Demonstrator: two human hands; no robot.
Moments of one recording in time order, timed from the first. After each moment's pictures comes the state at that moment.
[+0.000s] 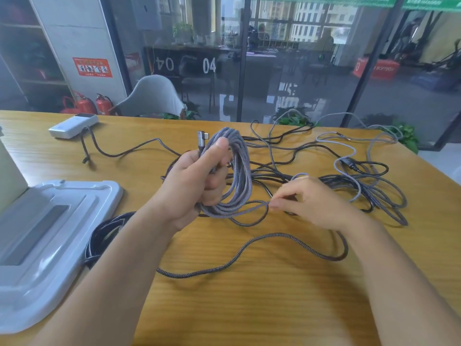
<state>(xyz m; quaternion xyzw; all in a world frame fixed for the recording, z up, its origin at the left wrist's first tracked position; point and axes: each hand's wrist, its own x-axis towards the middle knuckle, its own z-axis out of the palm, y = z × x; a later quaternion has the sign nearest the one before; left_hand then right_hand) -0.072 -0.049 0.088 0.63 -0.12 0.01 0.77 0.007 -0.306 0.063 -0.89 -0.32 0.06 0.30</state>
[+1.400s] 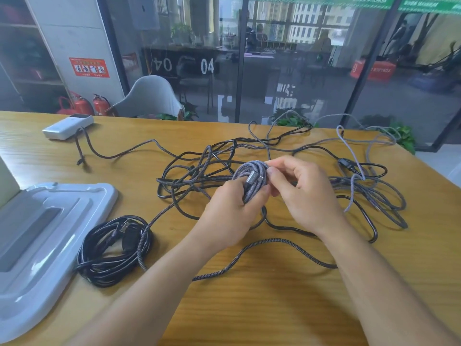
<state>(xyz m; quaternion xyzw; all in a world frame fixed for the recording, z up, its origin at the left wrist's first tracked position) -0.068 -0.105 0.057 0.85 -0.11 0.09 0.51 -0.019 -0.269 0.074 -0.83 -0.23 -0.13 0.49</state>
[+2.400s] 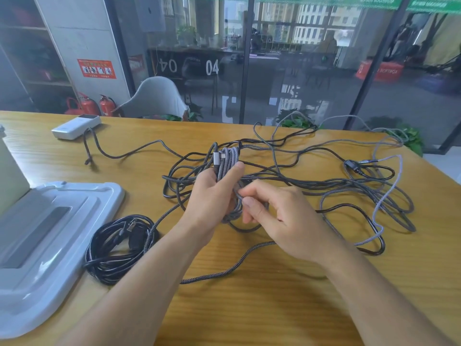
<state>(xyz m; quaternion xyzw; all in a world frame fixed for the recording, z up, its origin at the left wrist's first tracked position) -0.060 -0.081 0.060 0.68 0.01 0.11 0.73 -0.046 -0.253 0.065 -0.82 -0.41 -0.06 0.39</state>
